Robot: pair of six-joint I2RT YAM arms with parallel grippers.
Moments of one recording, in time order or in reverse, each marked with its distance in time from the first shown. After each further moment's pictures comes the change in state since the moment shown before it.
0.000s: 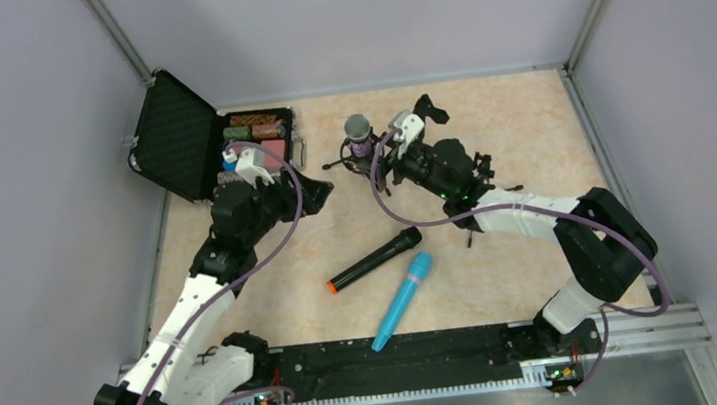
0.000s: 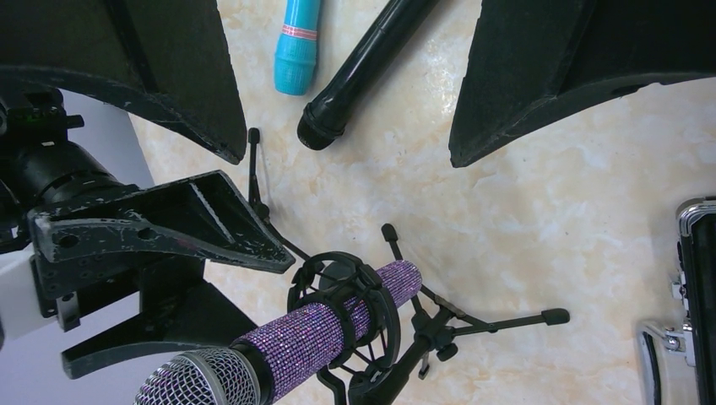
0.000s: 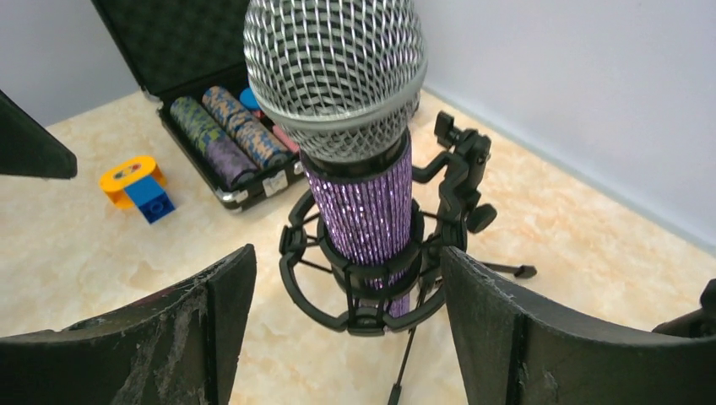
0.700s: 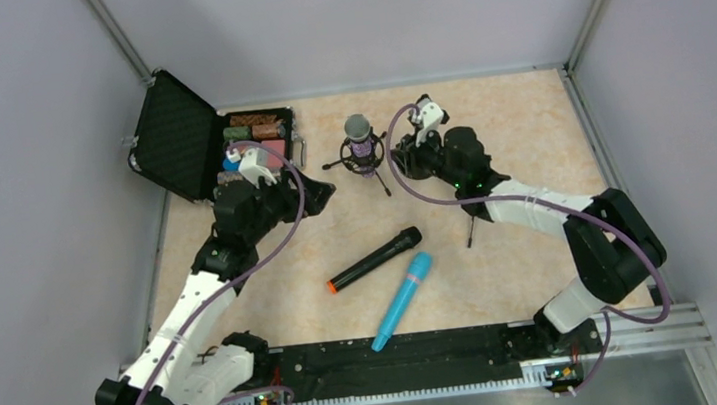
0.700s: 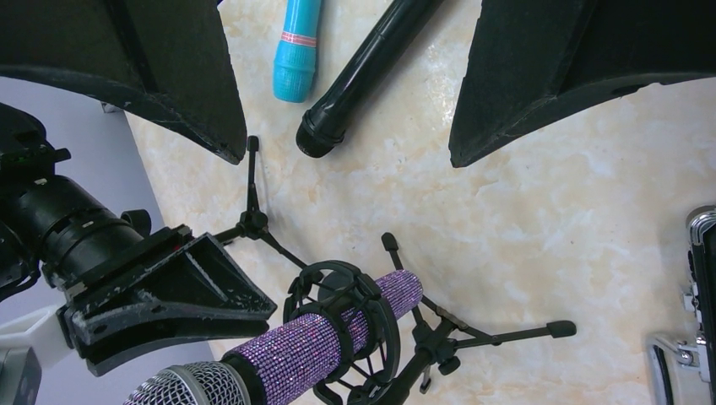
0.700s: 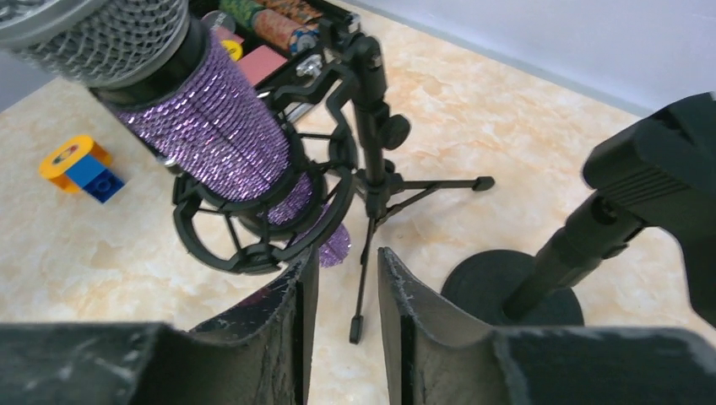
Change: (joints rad) left arm 0.000 0.016 0.000 -0.004 0.018 0.001; right arm -0.121 -0.030 -0.003 -0.192 -0.028 0.101
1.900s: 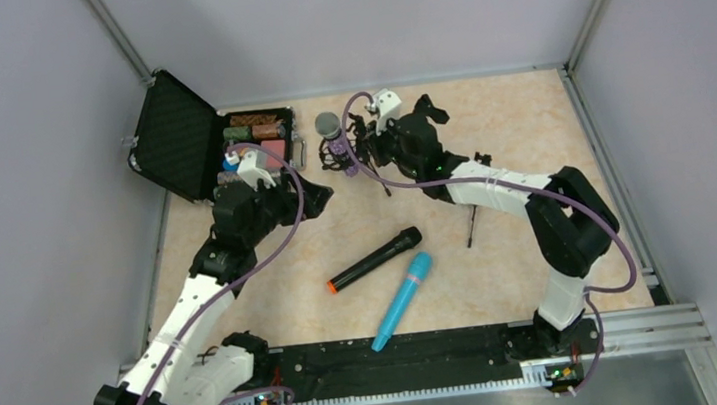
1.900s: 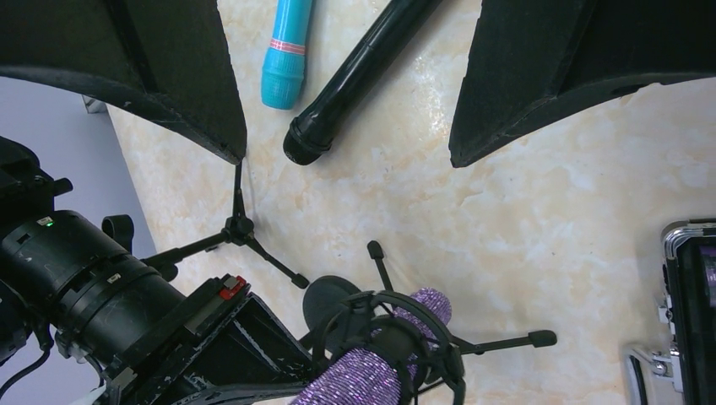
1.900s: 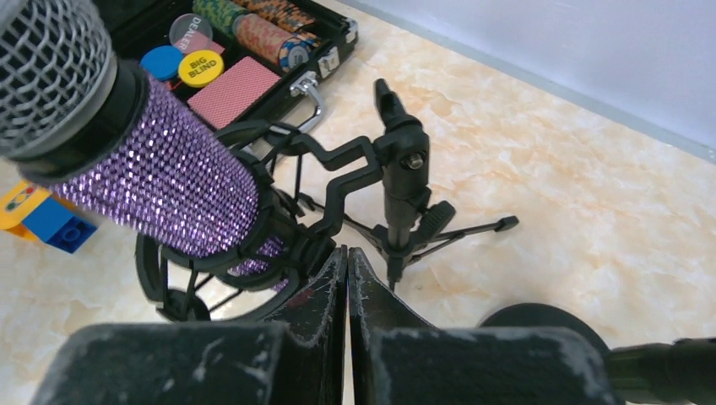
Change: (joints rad) left arm 0.000 -0.018 0.001 -0.050 -0.020 0.018; right arm 0.124 0.220 0.323 -0.178 0.208 -0.021
